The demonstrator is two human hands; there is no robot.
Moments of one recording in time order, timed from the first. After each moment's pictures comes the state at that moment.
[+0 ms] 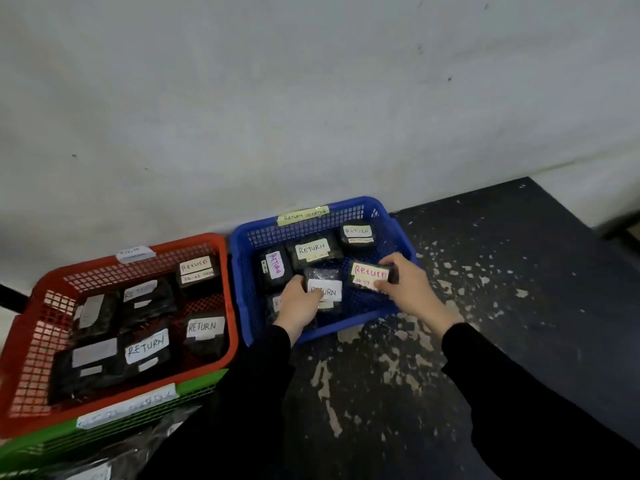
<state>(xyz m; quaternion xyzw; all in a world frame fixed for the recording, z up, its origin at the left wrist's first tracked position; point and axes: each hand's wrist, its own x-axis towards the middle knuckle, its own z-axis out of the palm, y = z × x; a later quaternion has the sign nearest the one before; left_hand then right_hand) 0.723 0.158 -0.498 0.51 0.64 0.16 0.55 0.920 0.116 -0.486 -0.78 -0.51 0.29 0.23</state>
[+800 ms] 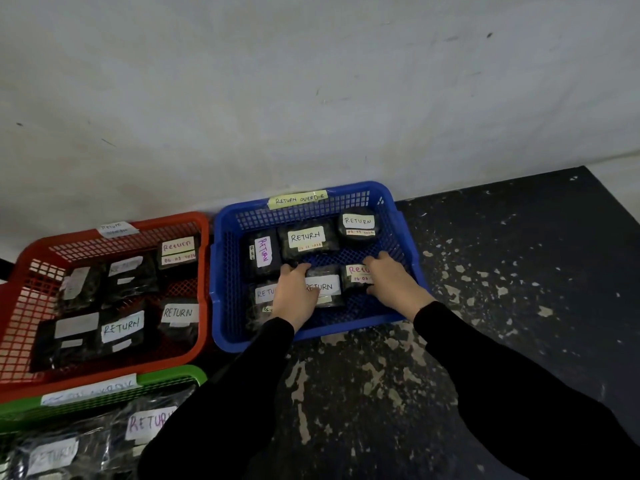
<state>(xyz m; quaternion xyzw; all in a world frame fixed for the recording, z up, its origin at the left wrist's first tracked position) 0.755 0.171 -0.530 0.66 0.67 0.08 0.35 0.938 0.171 -0.523 -0.69 -0.67 0.27 -0.07</state>
